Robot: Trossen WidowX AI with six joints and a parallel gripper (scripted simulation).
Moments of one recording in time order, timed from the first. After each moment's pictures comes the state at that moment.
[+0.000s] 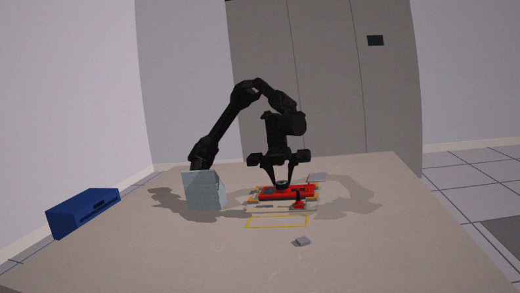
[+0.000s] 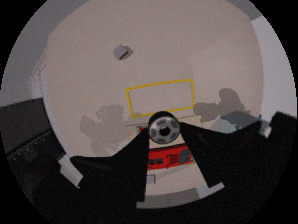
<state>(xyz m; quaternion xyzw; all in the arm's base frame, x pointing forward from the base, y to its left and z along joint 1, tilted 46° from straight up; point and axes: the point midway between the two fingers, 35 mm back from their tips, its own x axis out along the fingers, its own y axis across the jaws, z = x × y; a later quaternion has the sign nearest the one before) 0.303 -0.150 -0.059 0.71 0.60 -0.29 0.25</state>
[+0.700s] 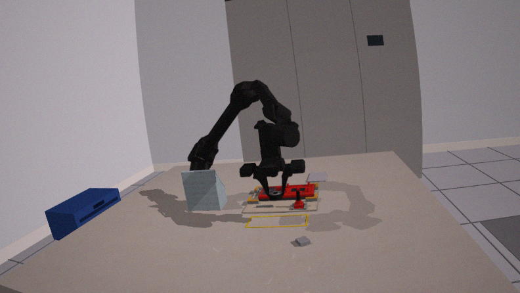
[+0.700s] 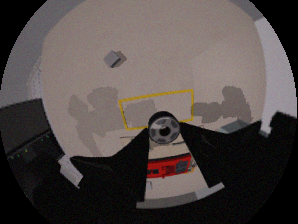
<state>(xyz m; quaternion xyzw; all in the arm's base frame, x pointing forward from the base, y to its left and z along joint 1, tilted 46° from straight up) 0.285 -0.148 -0.095 0.71 0.60 -0.29 0.25</state>
